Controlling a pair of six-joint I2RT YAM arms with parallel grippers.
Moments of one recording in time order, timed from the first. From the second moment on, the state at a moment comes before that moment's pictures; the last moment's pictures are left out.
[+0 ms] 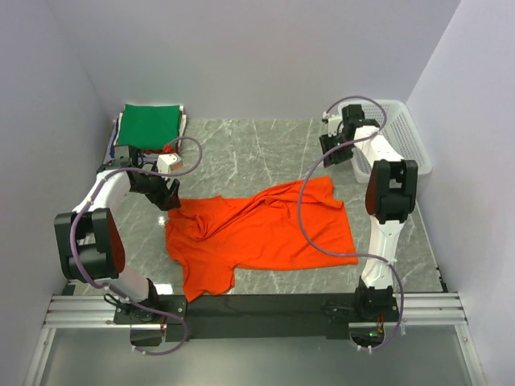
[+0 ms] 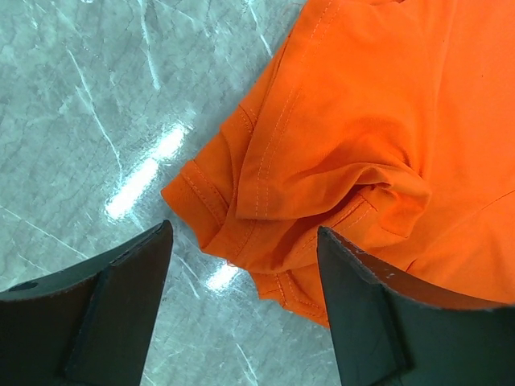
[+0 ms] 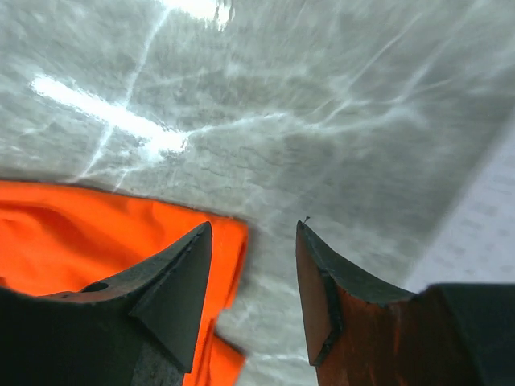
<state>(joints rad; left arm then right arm) 0.14 1.56 1.08 -0.72 0.67 0.81 0.03 2.15 1.83 -0.78 -0.24 -0.30</state>
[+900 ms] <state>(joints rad) 0.14 1.57 1.09 -0.70 0.67 0.79 0.07 1.65 1.29 -0.76 -0.50 -0.42</state>
